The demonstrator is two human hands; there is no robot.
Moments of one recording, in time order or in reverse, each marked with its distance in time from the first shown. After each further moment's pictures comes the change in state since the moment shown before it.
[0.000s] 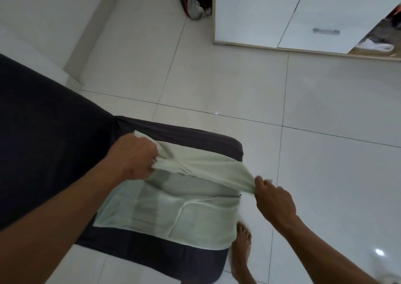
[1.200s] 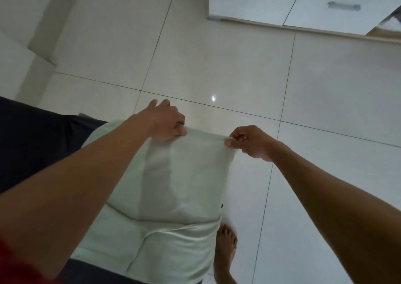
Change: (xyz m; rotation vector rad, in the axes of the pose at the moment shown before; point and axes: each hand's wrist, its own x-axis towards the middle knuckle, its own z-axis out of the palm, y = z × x) left_hand 0.203 0.042 -0.028 -0.172 -0.142 0.088; right_hand 0.205 0.057 -0.042 0.990 -0.475 0.049
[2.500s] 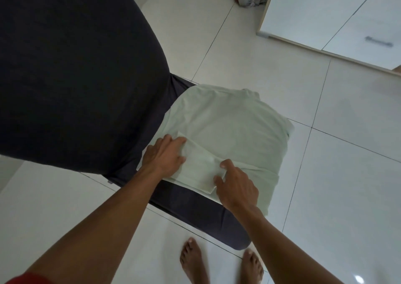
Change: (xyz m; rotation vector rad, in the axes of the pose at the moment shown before) left_hand -0.243 -0.037 0.228 -0.619 0.274 -0.410; right_hand -0.171 -0.074 0.320 -0.487 0.327 0.045
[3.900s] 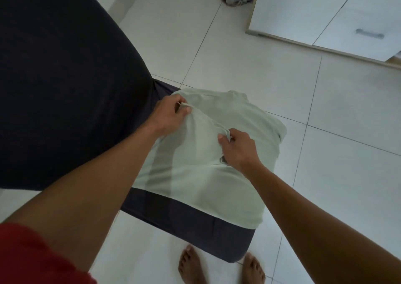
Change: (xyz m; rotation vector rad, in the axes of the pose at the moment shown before) left_hand 0.091 0.048 -0.064 -0.508 0.281 0.137; right_hand 0.083 -0.002 -0.069 0.496 0.042 -0.028
